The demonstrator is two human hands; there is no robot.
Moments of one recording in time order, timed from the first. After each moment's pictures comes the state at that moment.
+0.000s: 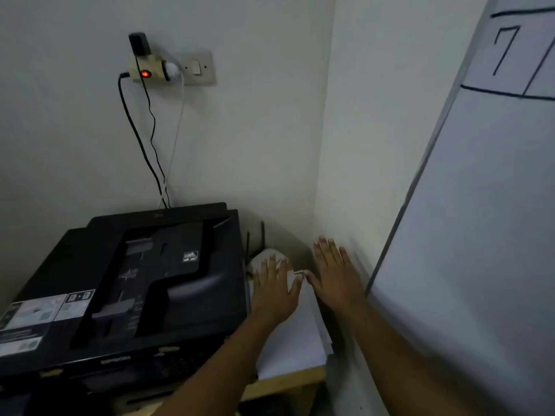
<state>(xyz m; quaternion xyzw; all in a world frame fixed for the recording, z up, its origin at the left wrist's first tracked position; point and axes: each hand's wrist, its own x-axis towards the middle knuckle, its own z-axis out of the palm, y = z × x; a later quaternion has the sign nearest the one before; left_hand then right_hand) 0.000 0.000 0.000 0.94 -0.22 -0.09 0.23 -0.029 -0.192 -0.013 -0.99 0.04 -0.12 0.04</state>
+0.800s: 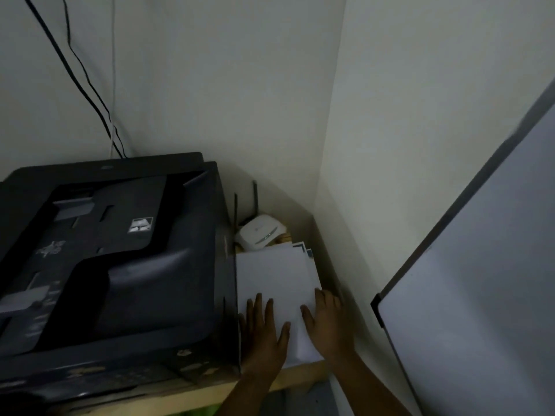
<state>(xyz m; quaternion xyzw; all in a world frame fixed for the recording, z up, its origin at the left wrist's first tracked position) -0.017 0.002 -0.248 0.96 -0.12 -0.16 0.17 -0.043 -0.174 -0.244 -0.96 0.18 -0.03 0.21</state>
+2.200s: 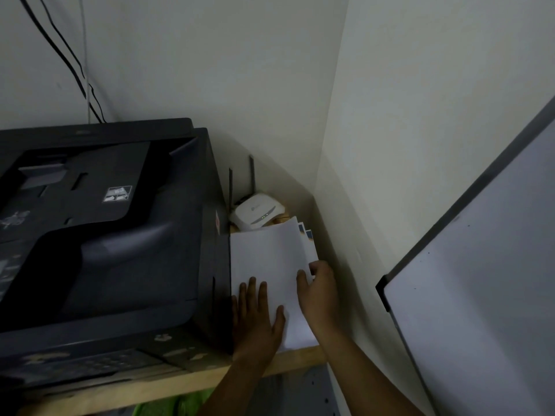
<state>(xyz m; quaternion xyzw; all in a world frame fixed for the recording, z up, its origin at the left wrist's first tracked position) -0.017 0.002 -0.274 0.98 -0.11 -0.10 0.13 -0.009 -0.153 -0.239 -0.83 0.30 -0.11 0.46</state>
